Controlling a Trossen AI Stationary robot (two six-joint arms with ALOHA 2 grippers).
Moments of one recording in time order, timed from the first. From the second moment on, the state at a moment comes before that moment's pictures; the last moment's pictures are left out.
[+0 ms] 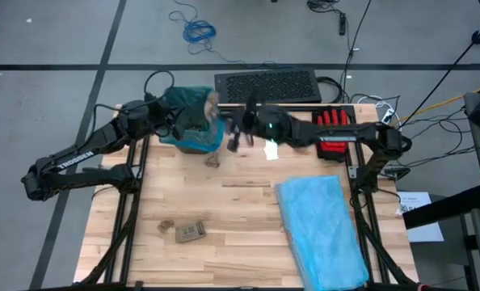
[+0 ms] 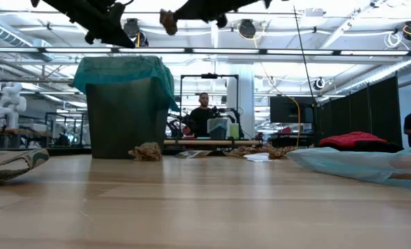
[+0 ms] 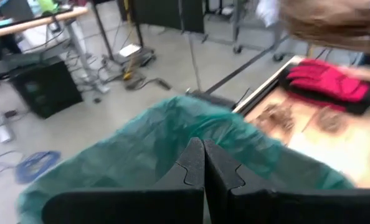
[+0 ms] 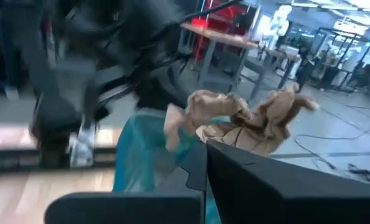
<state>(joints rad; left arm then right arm) 0.55 0.77 0.76 -0.25 -0.19 0.05 -0.19 1.74 1.45 0.23 0.17 -0.20</state>
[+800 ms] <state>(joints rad) 0.55 0.76 0.73 -0.17 -0.19 0.07 -0.25 2.04 2.07 -0.55 0.02 -0.40</state>
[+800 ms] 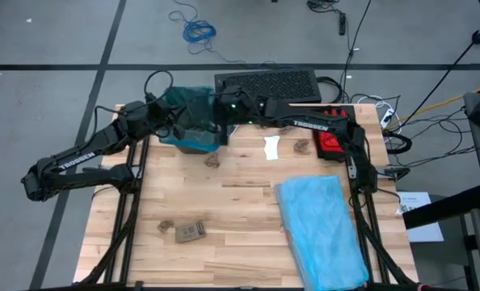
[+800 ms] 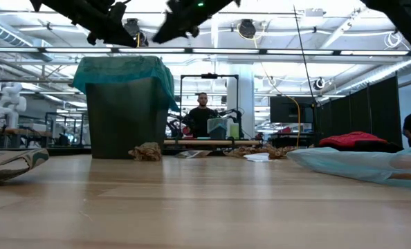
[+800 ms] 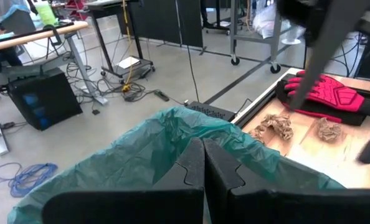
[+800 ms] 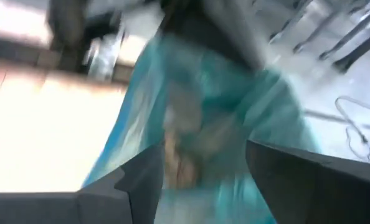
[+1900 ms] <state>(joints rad) 0.55 0.75 0.73 -0.20 -0.19 0.08 -0.56 2.08 1.43 -0.19 -0.06 -0.84</state>
